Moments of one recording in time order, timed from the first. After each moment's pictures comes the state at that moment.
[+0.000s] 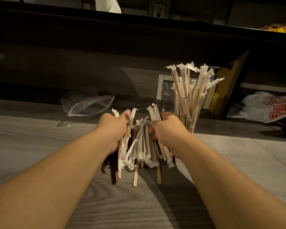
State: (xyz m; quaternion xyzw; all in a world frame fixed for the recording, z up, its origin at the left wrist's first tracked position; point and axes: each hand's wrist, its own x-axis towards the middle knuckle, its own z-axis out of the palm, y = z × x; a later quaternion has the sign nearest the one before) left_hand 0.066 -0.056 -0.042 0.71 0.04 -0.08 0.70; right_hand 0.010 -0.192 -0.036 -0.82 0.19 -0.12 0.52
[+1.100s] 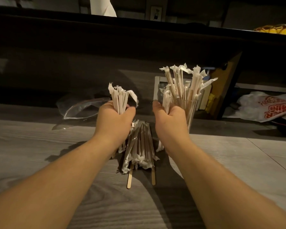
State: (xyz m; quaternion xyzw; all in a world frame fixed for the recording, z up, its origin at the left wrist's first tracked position) left_hand 0.050 -0.064 -0.038 0.72 -0.12 0.13 0.67; right_hand 0.005 -0.194 -0.036 -0.73 0.10 -0.34 0.58
